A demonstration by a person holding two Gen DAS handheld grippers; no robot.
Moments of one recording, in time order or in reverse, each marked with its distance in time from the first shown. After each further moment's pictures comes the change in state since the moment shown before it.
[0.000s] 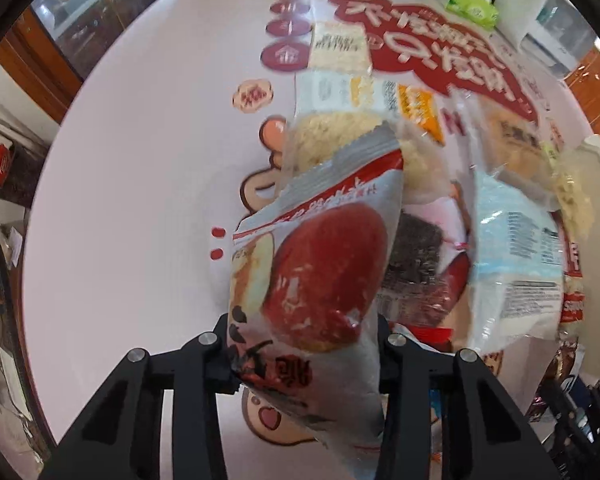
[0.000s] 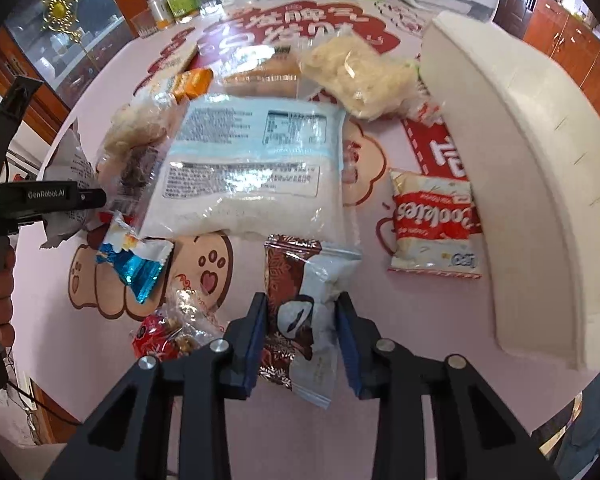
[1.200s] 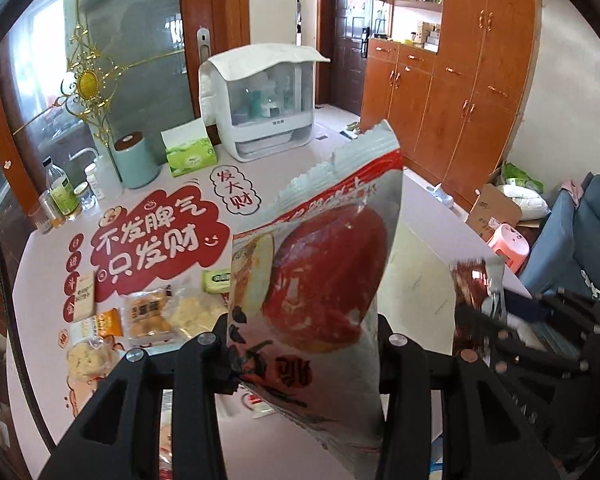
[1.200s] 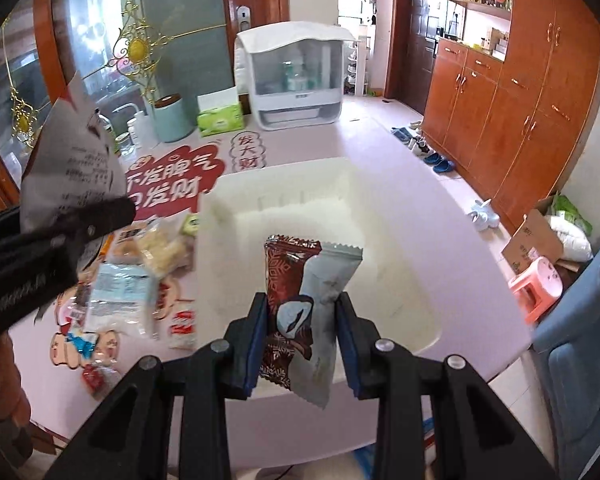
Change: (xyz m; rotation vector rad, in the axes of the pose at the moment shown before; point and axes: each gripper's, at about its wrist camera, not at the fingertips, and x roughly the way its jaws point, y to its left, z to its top) left arm -0.201 -0.341 -0.056 0.482 -0.462 -0.262; right arm -0.176 -0.199 0.011 0.127 -0.332 -0.181
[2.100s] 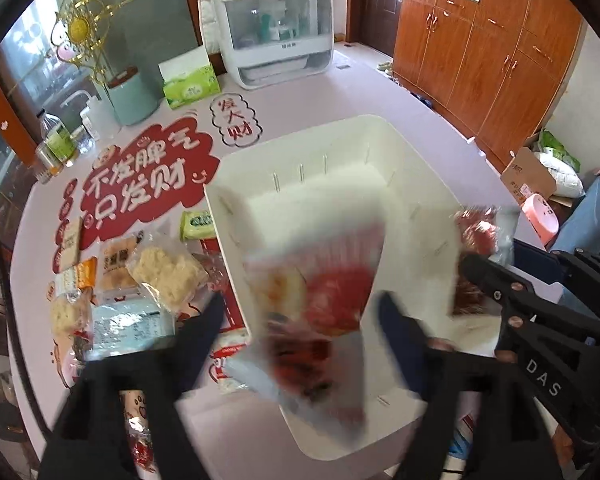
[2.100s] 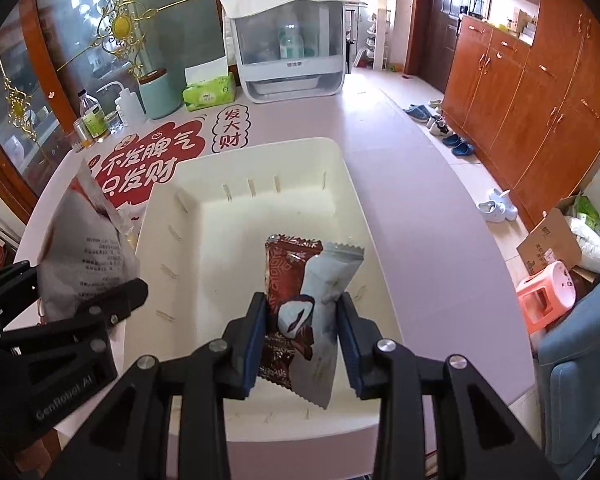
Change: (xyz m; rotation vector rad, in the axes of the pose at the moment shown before) left arm 0.083 -0.033 0.002 -0.059 0.233 0.108; right arm 0.074 -0.046 0.029 -0.021 0.131 0.074
